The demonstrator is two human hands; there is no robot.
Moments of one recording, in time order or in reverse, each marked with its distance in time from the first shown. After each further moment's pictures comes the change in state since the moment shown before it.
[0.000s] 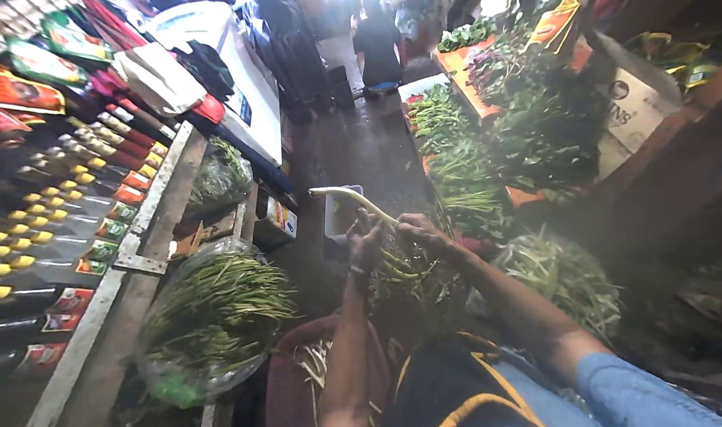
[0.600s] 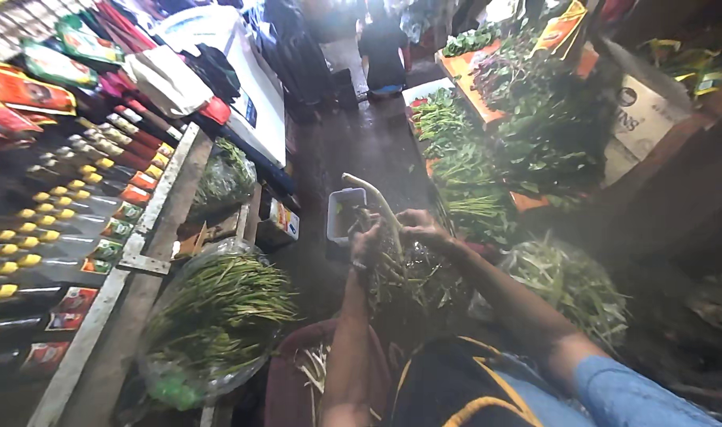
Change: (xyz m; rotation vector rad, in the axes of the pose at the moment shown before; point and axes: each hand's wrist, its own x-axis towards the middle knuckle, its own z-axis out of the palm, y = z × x) left_hand 0.019 0.006 0.000 0.144 0.053 -0.078; right_hand 0.016 -0.010 -0.003 -0.034 0.061 0.076
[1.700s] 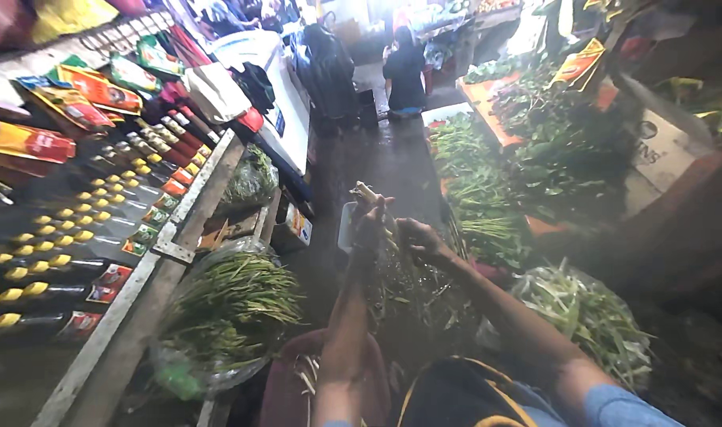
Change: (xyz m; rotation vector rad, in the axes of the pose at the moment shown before) left_hand 0.016 0.046 -0.013 -0.167 -0.142 0.224; right_hand -0.004 -0.002 0.024 -0.154 -0.082 -0.402
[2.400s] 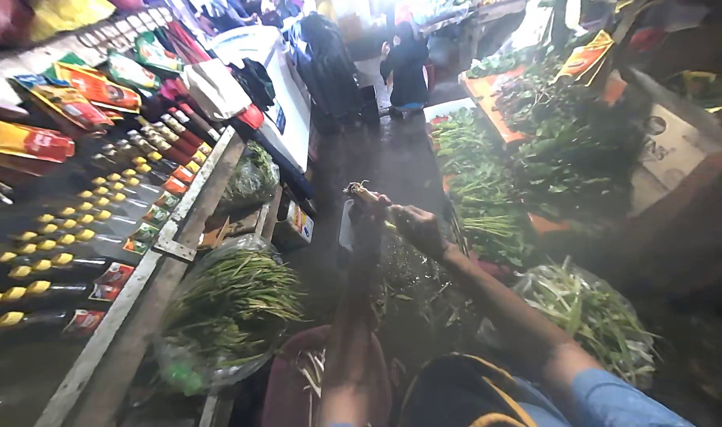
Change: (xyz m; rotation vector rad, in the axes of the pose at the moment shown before) left_hand -0.019 0.018 0.017 -0.041 0.056 0.167; right_hand 0.022 -0.014 0.006 -0.512 0.393 -0.468
